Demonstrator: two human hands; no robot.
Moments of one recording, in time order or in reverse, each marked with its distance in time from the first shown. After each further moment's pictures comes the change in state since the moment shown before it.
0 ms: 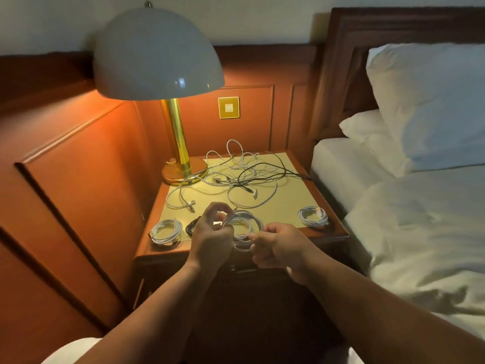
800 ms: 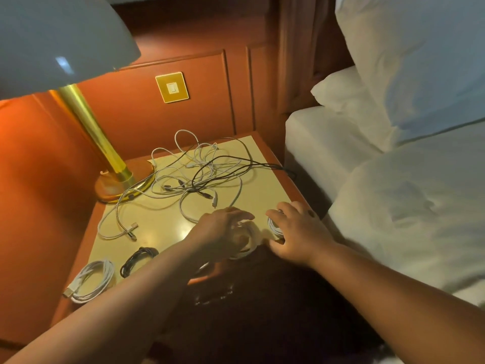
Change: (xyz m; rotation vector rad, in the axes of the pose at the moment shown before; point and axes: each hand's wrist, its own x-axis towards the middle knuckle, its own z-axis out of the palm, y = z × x) left_hand 0.137 -0.039 0.111 0.937 -0.660 0.274; right_hand 0.122 0.059 -0.147 -1.298 0.207 -0.261
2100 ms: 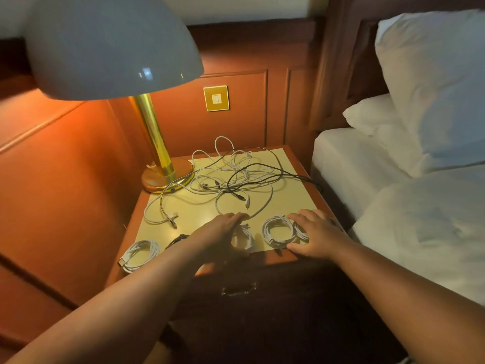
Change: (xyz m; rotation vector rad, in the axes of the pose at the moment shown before) left_hand -0.051 -0.046 -0.020 0.082 -0.046 -0.070; right_hand 0.017 -0.002 0.000 0.037 -0.103 -0.015
